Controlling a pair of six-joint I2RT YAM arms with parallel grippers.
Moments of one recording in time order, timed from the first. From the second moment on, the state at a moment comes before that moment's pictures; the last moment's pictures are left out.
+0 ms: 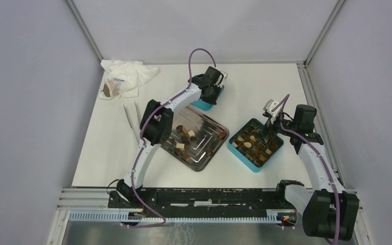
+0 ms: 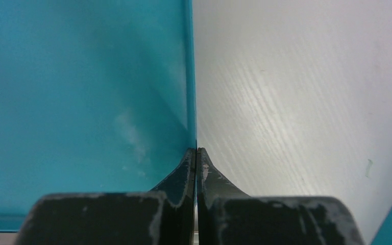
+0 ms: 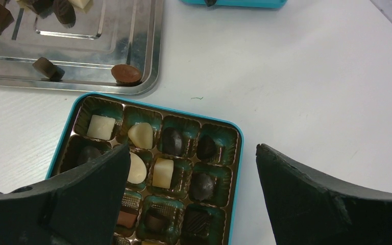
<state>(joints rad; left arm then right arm) -0.63 2.45 2.13 -0.66 0.01 -0.10 -0.12 1.02 0.61 -0.25 -0.88 -0.70</state>
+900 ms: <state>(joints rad) -0.66 2.26 1.98 -0.66 0.44 -0.02 0.14 1.35 0.93 -0.34 -0.90 -1.67</state>
